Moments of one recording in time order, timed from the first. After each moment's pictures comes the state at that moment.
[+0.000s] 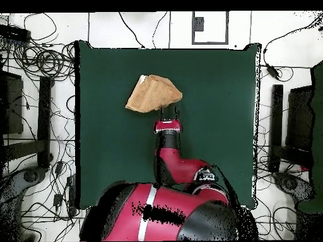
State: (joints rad) arm -0.14 -0.19 -0.18 1.71 -0.30 -1.10 1.74
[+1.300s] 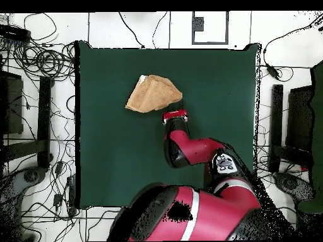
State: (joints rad) arm -0.27 -0.23 -0.03 1.51 -0.50 -0.60 1.74
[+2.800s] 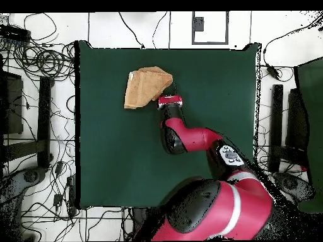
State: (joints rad) arm -0.44 -0.18 0.24 1.45 -0.58 -0.62 1.74
